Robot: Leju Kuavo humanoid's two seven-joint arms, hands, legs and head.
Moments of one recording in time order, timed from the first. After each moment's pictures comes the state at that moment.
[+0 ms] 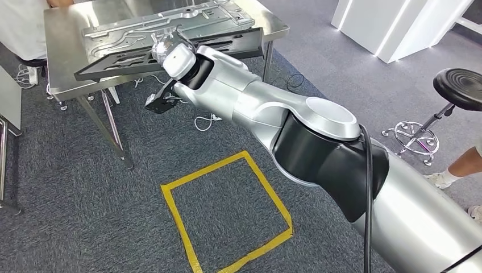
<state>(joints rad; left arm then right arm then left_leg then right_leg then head) -0.11 -0.11 1.25 -0.20 -1.19 -0.08 -0.18 -1.51 0.05 1.12 -0.37 0.97 0.37 -0.04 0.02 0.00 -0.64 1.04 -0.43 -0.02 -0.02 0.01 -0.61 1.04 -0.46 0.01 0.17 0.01</state>
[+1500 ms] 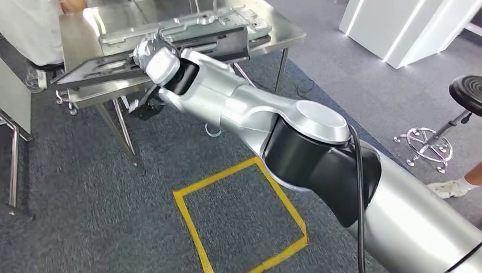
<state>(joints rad) -0.11 -0.11 1.25 -0.20 -1.19 -0.08 -0.16 -1.52 0.08 1.10 -0.37 1.00 0.38 -0.06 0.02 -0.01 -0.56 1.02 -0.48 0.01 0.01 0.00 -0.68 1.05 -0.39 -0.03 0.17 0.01</state>
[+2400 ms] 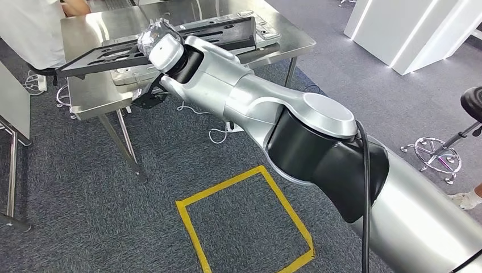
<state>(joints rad) -0.12 -0.11 1.25 -0.20 -1.19 -0.08 -0.16 -1.56 0.07 1.09 -0.37 0.99 0.40 -0.06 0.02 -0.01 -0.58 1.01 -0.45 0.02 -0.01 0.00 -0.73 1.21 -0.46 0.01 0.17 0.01</state>
